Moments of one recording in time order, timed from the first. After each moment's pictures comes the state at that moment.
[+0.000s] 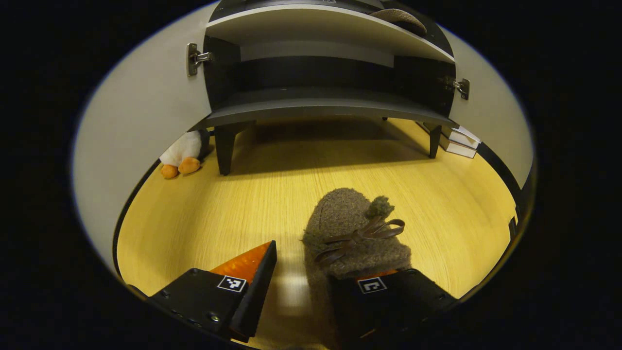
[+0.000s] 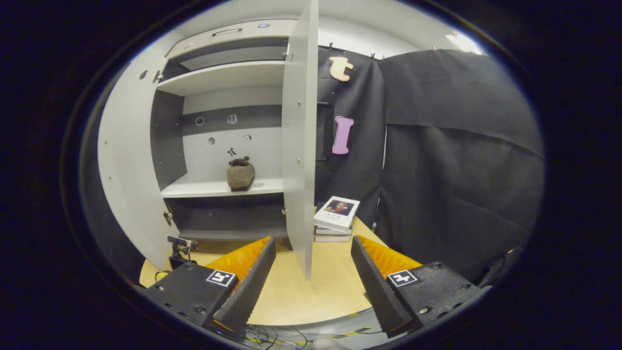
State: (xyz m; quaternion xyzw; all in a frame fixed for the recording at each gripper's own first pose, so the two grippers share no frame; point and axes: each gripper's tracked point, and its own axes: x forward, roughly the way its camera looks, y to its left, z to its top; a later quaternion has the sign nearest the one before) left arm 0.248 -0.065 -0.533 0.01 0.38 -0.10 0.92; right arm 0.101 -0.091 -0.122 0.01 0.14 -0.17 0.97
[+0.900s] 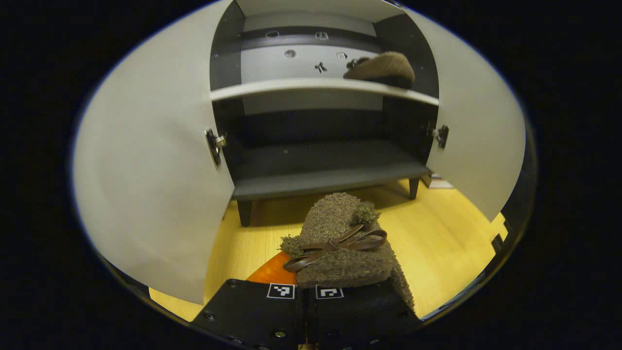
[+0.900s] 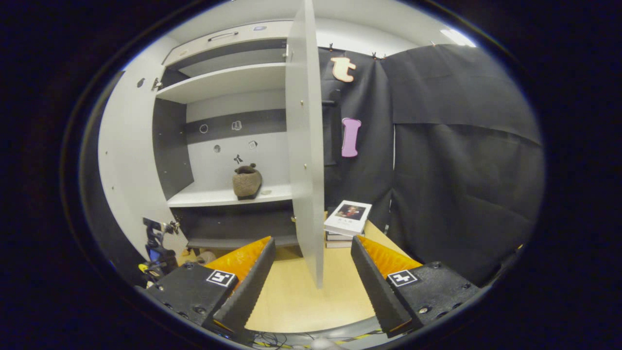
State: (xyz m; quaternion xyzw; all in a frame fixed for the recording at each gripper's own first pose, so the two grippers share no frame) left arm 0.254 -0.057 -0.368 0.02 0.27 -0.09 0.96; right arm 0.130 -0.079 -0.114 0.03 0.12 -0.13 0.98
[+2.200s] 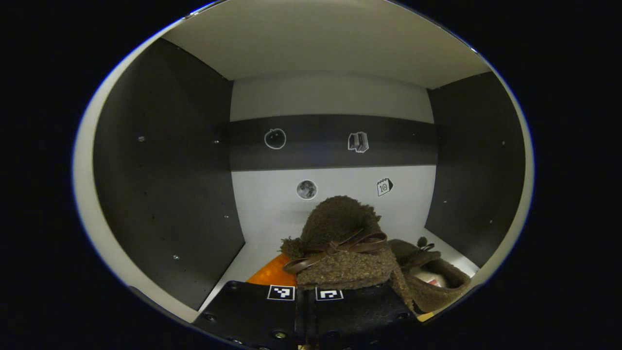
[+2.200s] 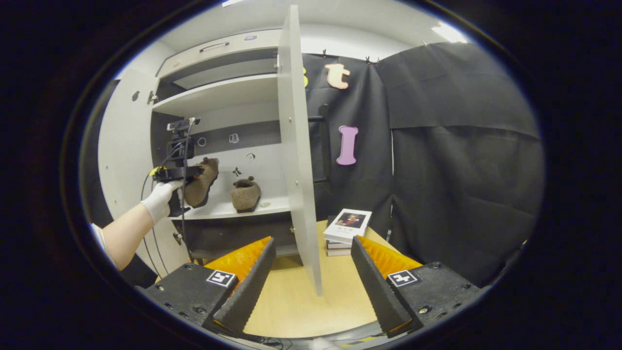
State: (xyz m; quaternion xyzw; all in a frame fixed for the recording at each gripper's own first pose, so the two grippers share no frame) left arm 0.565 -0.054 -0.127 0.01 0.12 -0.01 0.99; right arm 0.126 -0.095 -0.102 0.06 0.10 -0.14 0.98
